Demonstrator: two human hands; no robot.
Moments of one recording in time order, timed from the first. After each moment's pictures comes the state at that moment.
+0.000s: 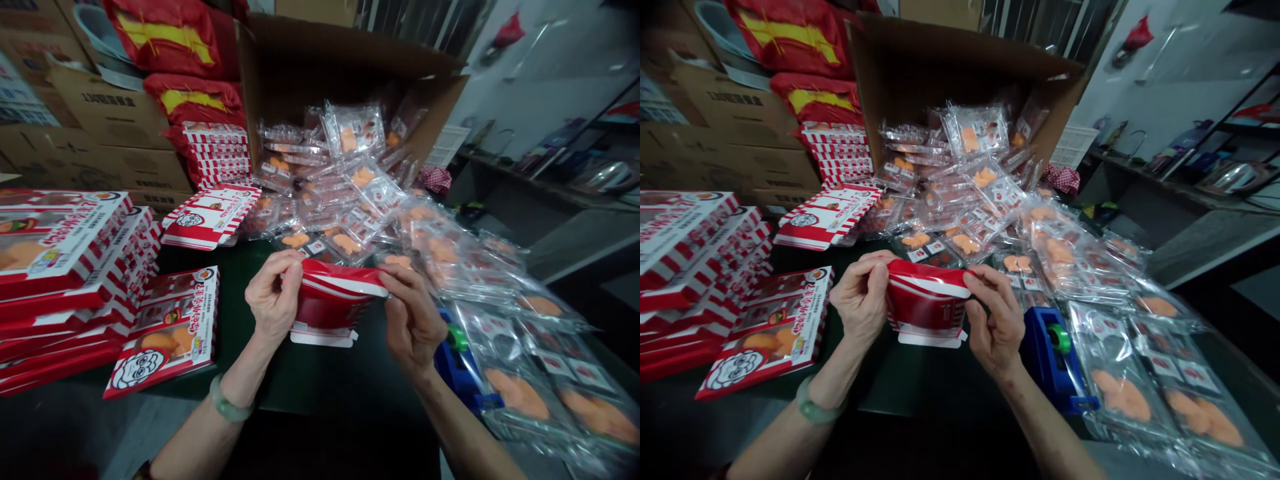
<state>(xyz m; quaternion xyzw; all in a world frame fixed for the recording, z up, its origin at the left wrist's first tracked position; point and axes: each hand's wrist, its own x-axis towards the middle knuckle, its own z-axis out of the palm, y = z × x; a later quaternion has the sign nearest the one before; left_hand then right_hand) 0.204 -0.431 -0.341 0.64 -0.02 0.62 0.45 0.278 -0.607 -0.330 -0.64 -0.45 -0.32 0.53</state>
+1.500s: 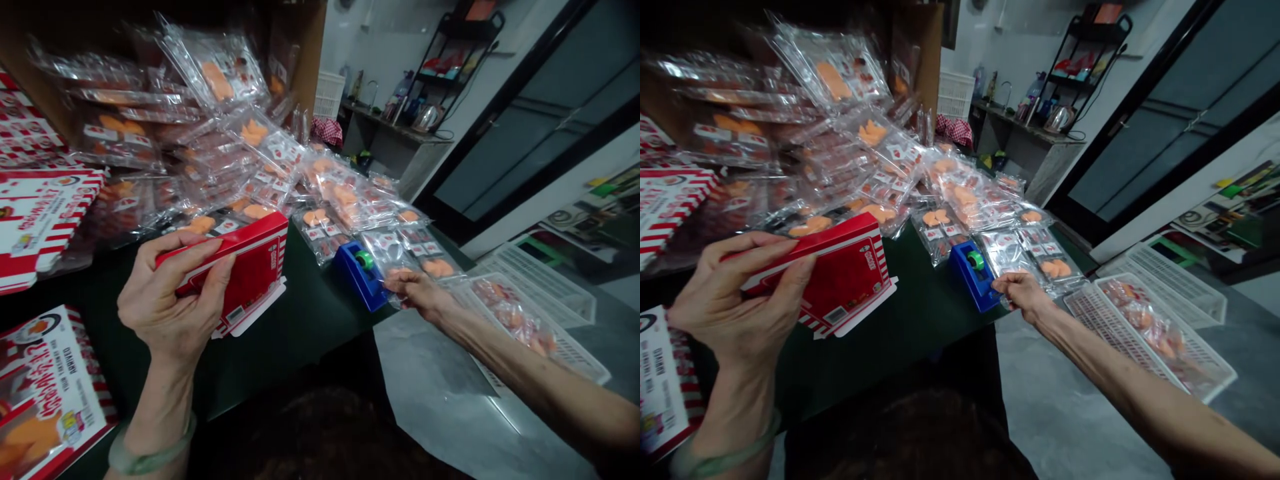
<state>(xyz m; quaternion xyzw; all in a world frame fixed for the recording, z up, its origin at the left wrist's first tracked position) 0.209 -0.426 -0.335 0.73 -0.08 0.61 0.30 0.274 -0.770 -0.352 -0.81 0.10 0.08 0.58</state>
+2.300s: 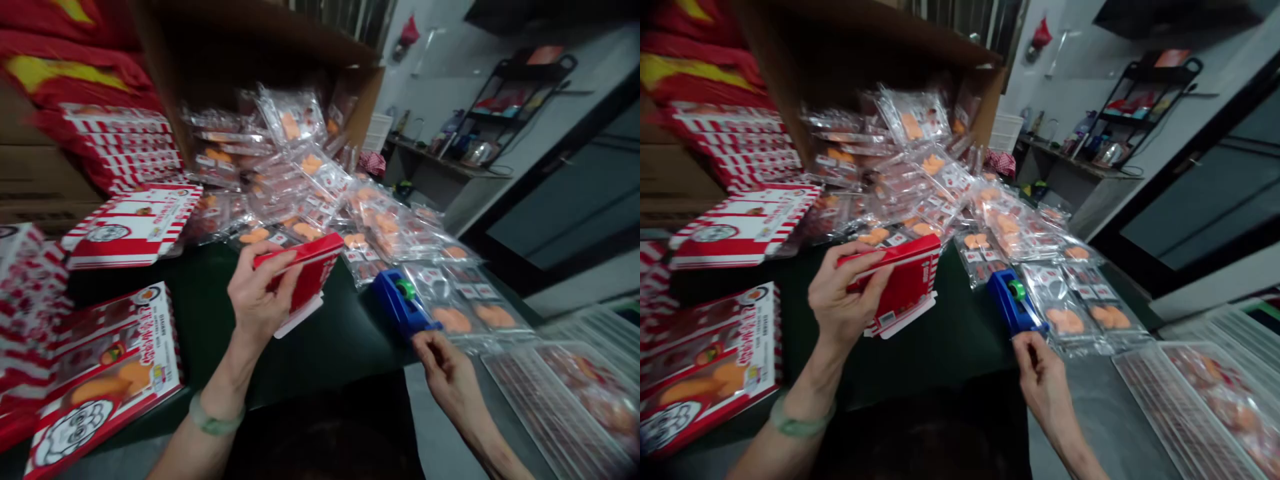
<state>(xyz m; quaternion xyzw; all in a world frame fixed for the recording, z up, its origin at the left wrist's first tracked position) 0.202 -0.439 -0.330 0.74 -0.08 0.60 0.30 0.205 -0.732 -0.372 -0.85 -0.04 -0.07 0.52</state>
